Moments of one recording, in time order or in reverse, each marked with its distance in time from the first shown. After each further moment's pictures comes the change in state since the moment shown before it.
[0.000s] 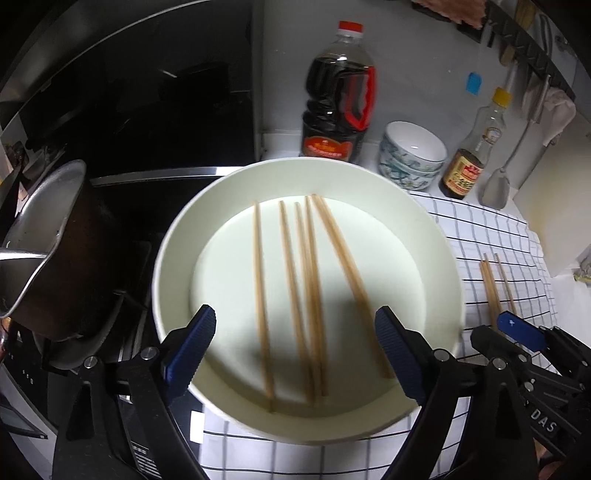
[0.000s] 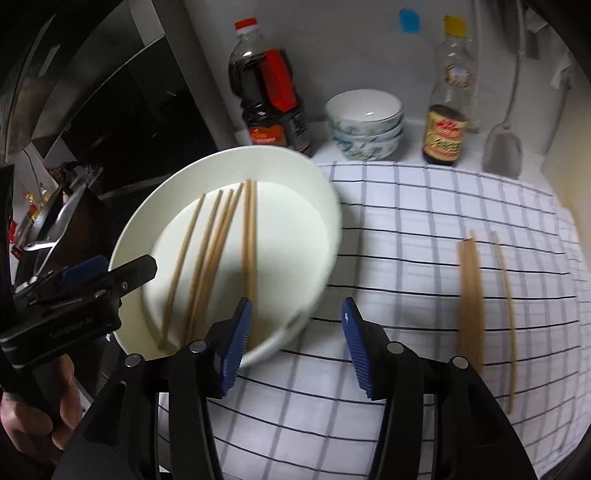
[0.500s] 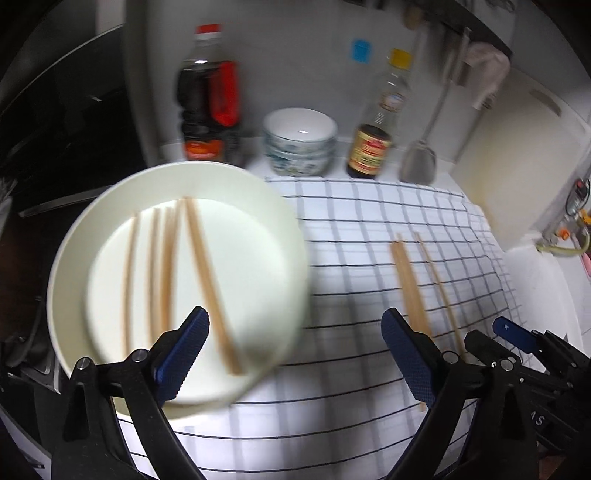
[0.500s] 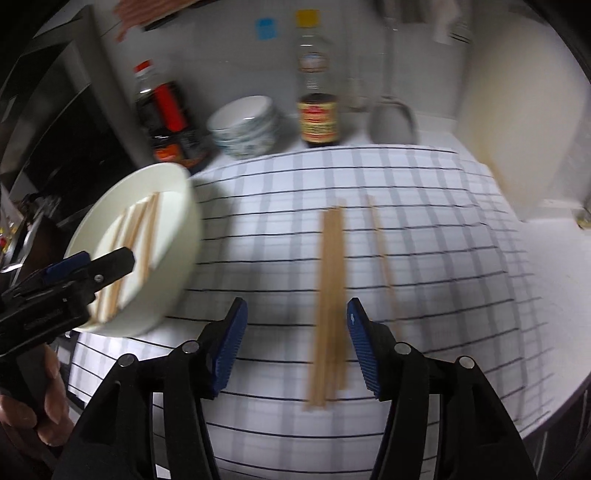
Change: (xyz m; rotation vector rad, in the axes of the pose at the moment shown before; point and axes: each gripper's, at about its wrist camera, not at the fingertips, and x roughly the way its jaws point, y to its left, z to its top) left arm -0.004 -0.133 -0.020 0.107 -0.009 -0.139; right arm -0.053 -0.137 -0.047 0.126 -0.021 -0.145
